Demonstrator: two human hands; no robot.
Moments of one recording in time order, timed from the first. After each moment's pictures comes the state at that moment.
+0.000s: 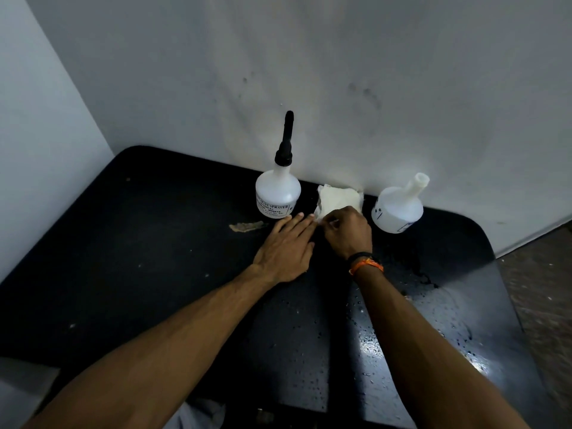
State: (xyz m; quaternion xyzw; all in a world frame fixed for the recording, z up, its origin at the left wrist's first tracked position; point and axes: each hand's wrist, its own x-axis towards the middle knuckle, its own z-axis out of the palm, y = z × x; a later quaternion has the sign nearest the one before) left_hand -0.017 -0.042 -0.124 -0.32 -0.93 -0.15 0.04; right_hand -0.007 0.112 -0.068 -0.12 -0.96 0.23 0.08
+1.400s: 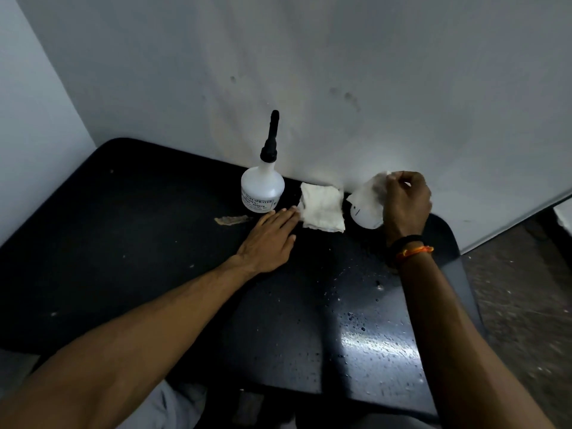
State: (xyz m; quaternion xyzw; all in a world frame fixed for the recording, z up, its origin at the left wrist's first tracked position) left_hand -0.012 -0.049 -0.111 -0.33 -0.92 -0.21 0.04; right_hand 0.024 0.167 0.030 -0.28 -0.78 0.45 0.32
